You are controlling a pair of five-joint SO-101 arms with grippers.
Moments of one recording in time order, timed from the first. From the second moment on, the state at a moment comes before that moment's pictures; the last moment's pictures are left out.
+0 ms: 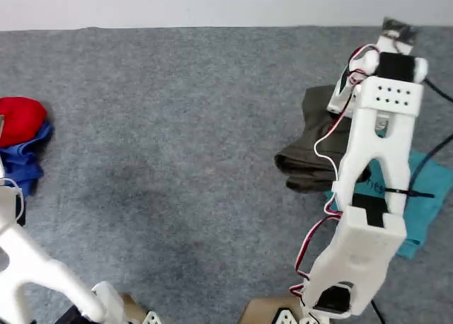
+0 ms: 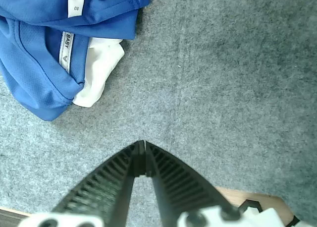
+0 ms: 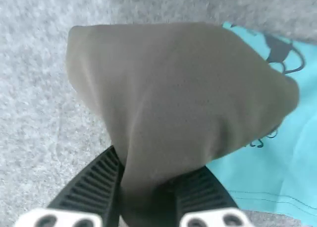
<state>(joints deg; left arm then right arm) -50.5 -28.1 16.3 98.8 -34.4 8.3 23.6 -43.6 100.3 -13.4</state>
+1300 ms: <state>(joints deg) -50.5 -28.1 16.3 98.8 -34.4 30.4 35.4 -36.6 93.9 7.3</state>
